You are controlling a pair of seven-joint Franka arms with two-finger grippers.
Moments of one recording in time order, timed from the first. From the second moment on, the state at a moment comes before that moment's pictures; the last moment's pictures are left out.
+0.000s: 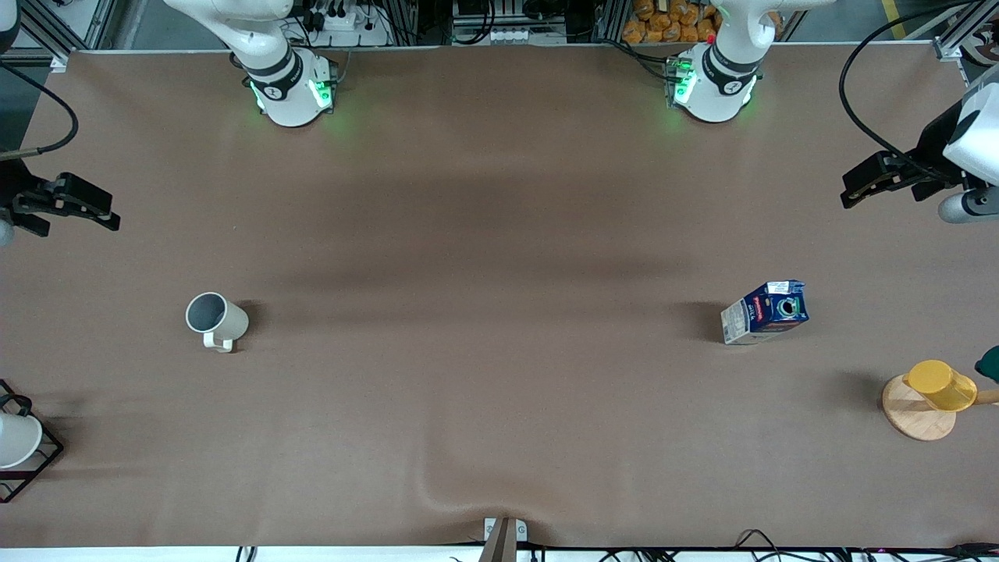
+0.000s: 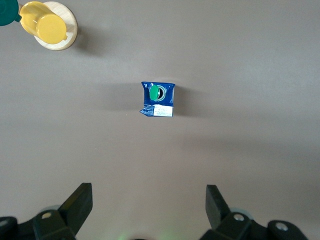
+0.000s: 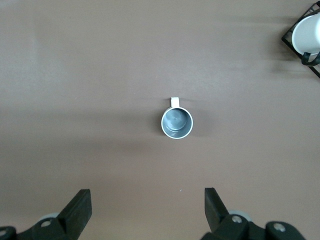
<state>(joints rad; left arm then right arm) 0.01 0.00 -0.09 -1.53 0.01 1.50 -0.17 -0.14 0.06 0.09 -1.50 0.01 1.55 -0.11</state>
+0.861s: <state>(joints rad) 0.02 0.09 -0.08 -1.54 0.03 1.52 -0.17 -0.22 0.05 0.08 -1.50 0.02 1.52 -0.04</state>
